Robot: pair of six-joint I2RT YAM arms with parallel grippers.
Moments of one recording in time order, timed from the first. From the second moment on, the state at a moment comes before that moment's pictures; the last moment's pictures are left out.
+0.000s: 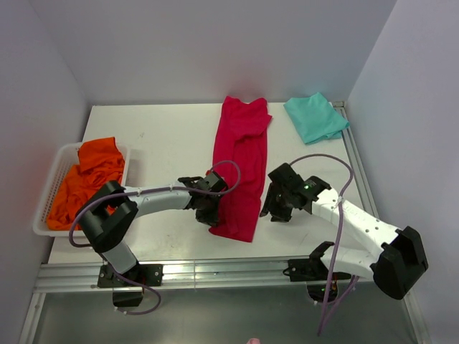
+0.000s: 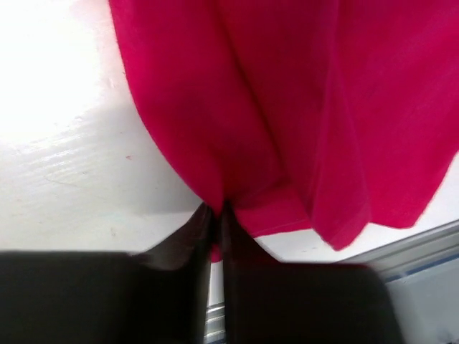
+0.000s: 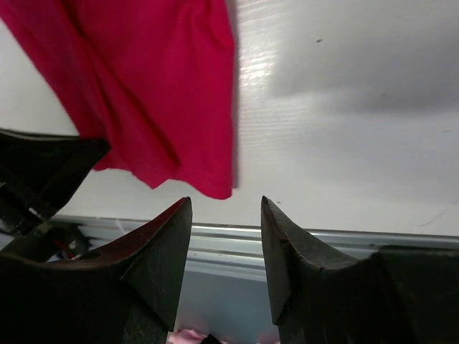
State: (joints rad) left arm -0.90 1.67 0.94 -0.52 0.07 -0.73; right arm 0.63 1.12 0.80 -0.88 -0.01 0.99
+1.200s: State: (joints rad) left arm -0.94 1.71 1.00 -0.54 0.12 -0.81; right arm 0.81 1.25 0.55 -0.57 -0.12 1.20
